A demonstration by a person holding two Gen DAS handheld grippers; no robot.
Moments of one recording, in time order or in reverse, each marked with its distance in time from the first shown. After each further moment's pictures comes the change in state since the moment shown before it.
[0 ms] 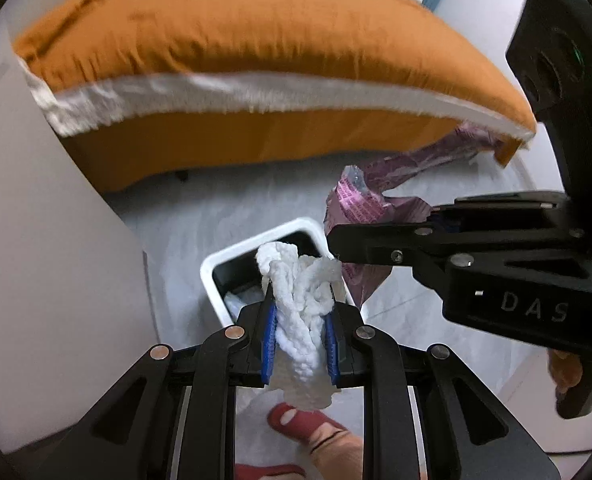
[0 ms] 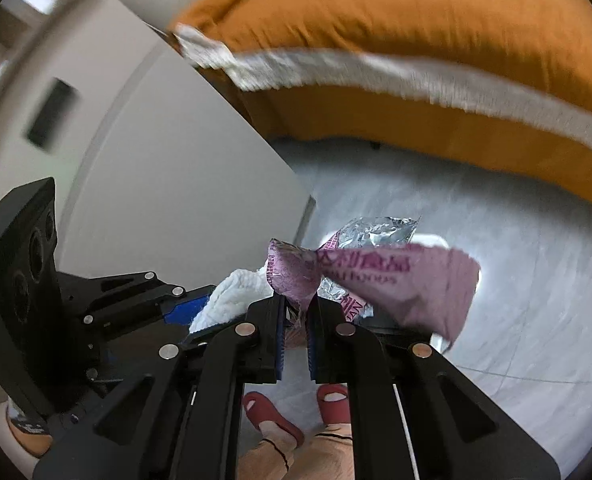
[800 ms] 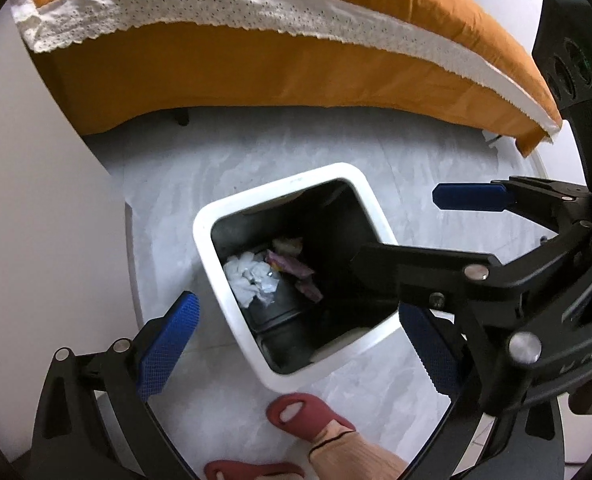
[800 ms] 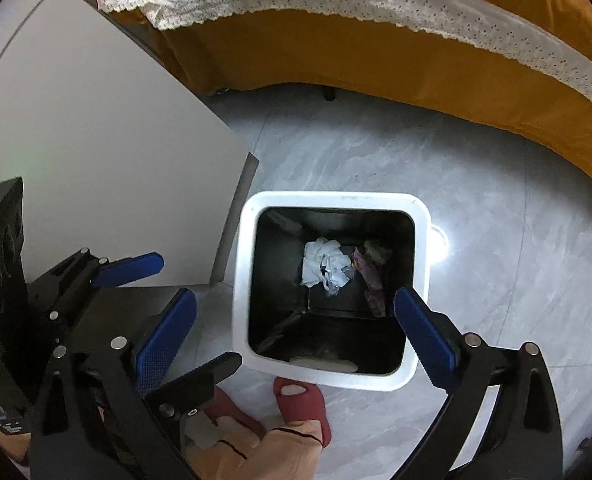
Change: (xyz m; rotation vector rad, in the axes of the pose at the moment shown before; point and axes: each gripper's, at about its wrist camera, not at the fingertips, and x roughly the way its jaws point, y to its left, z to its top) left arm 0.097 0.038 -0.030 -0.077 0.093 -0.014; right arm 0.091 -0.051 -0.010 0.033 0.110 -0.150
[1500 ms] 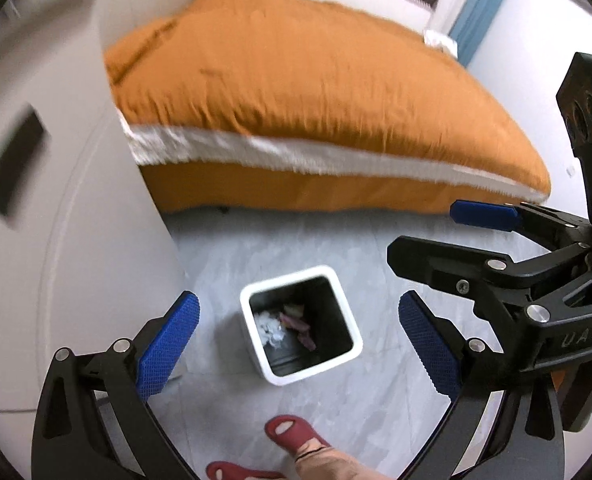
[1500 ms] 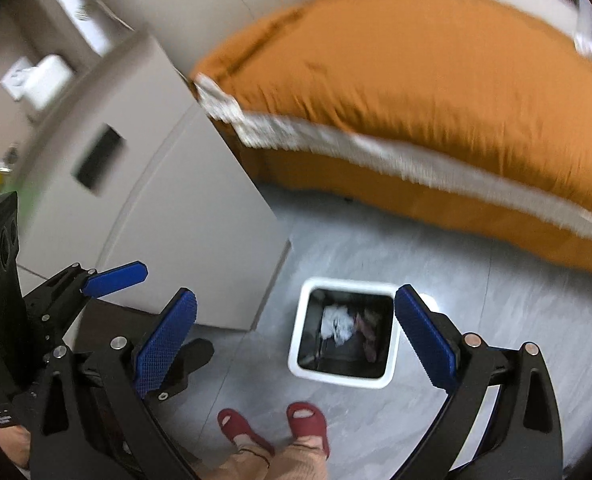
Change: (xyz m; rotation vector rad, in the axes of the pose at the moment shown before) left arm -0.248 -0.044 0.019 -0.065 -0.278 0.096; right arm -0.236 0.093 0.014 -0.120 -0.278 -0.005
